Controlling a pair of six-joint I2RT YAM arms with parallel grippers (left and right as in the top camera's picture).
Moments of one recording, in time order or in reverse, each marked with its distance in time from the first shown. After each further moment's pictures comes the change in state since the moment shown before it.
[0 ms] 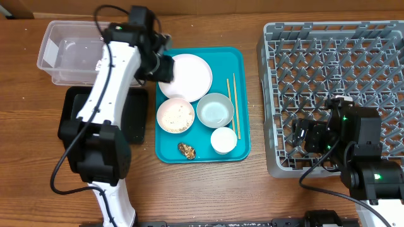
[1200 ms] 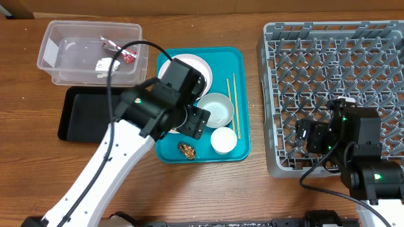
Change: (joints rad) left arm -0.393 -0.587 -0.413 0.030 -0.189 -0.168; right arm 0.000 0.000 0.001 -0.018 0.060 0.000
